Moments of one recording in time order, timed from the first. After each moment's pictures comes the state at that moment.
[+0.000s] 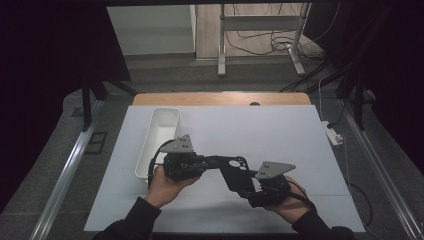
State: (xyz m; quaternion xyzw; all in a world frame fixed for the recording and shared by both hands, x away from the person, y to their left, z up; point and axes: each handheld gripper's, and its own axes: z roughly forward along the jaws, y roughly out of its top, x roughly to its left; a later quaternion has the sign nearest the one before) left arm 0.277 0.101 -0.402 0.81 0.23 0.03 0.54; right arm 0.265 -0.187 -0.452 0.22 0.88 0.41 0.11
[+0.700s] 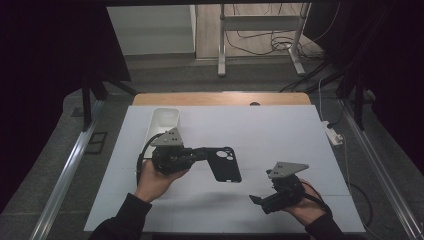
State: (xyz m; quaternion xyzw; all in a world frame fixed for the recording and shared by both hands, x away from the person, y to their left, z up) left arm 0.285 0.128 -0.393 0.81 0.27 0.07 0.51; right arm 0.263 -0.219 -0.450 0.27 0.88 0.37 0.11
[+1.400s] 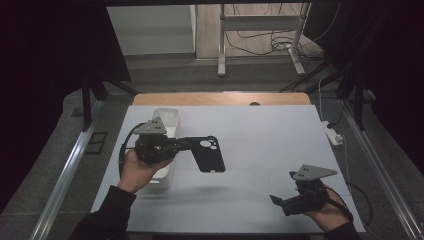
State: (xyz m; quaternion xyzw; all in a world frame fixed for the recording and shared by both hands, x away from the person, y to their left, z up) left arm 0.296 0.163 -0.373 0.82 0.29 0.09 0.49; right arm 0.252 -0.270 -0.447 0.33 0.86 0.37 0.14
